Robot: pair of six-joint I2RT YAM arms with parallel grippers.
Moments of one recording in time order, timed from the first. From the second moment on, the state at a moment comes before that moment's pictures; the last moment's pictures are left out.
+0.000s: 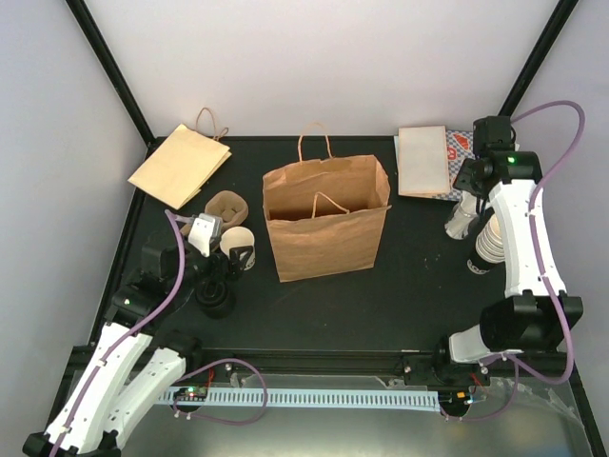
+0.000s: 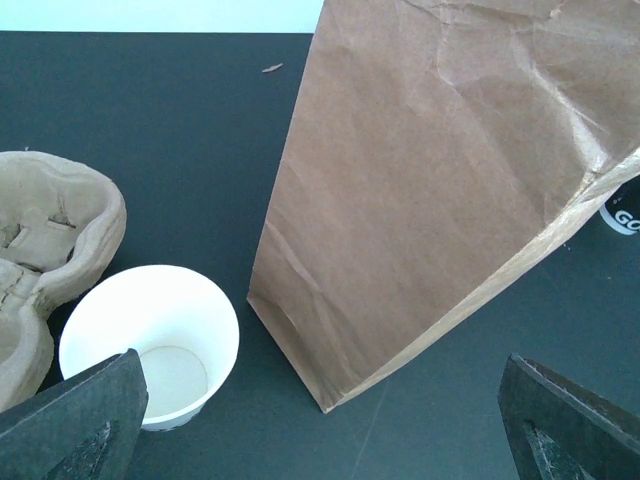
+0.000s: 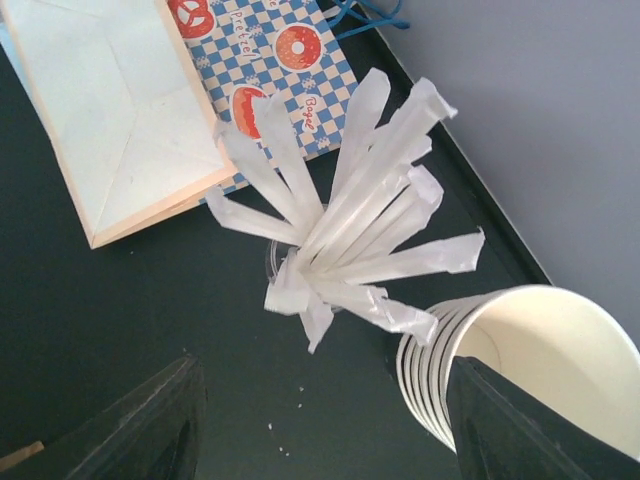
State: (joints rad) left arm -0.34 0.58 0.74 -0.64 0.25 -0.21; right arm -0.01 1.45 1.61 -1.18 0.34 0.41
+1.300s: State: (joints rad) left arm -0.34 0.58 0.72 -0.63 0.28 -0.21; right arm -0.02 1.54 1.60 -1.14 0.30 0.42
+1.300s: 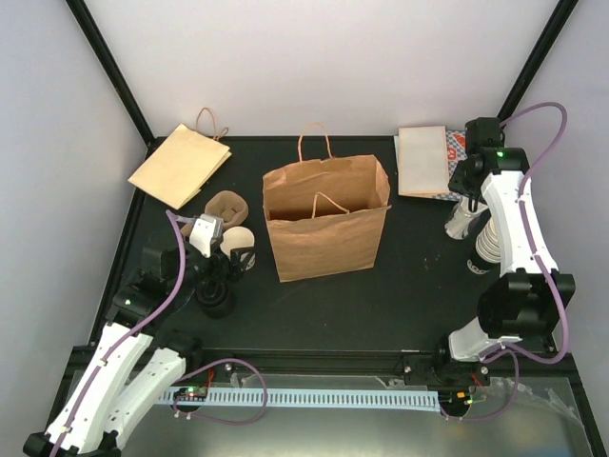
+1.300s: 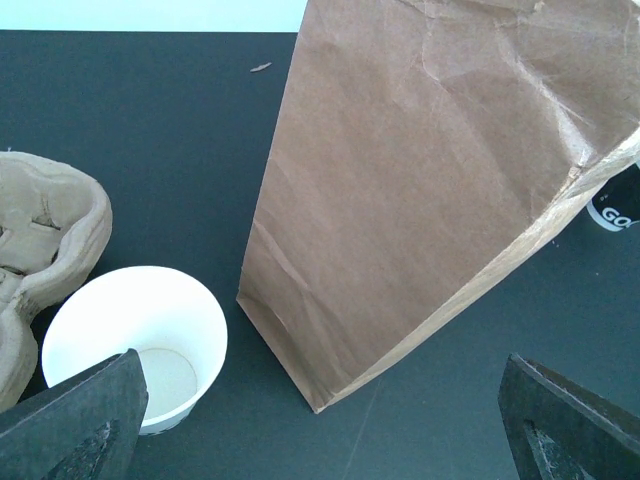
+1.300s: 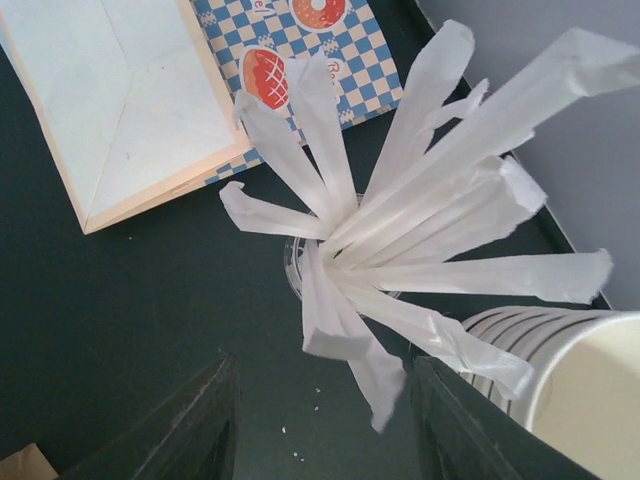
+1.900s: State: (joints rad) left arm -0.34 0.58 0.72 -0.63 0.28 -0.21; right arm -0.02 1.62 1.62 -1.12 0.32 0.42
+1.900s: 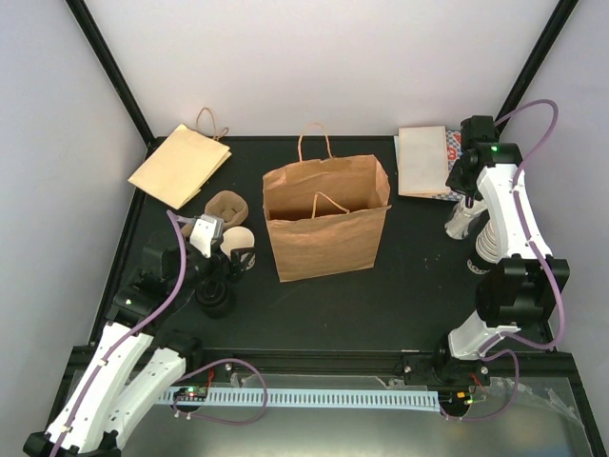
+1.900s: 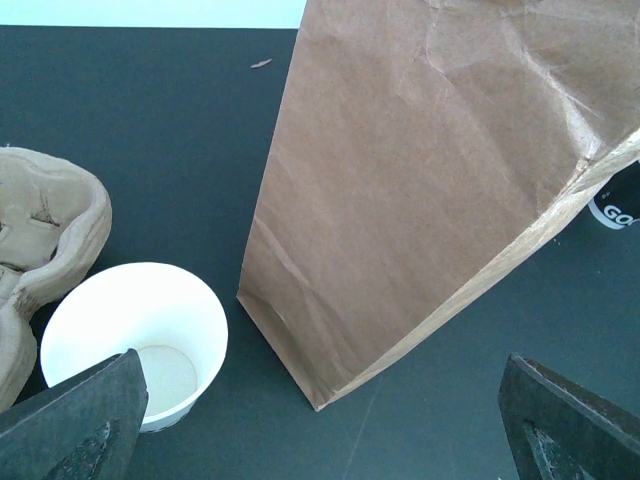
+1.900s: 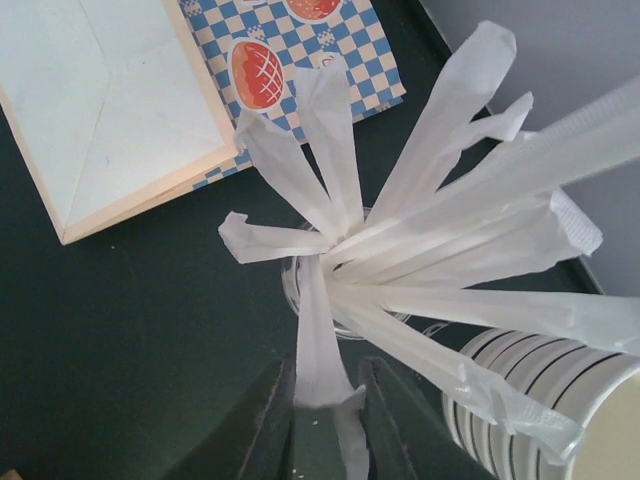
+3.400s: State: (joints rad) left arm -0.34 0.58 0.72 -0.63 0.28 -0.21; right arm 0.04 1.44 1.98 -1.44 0.22 0.40
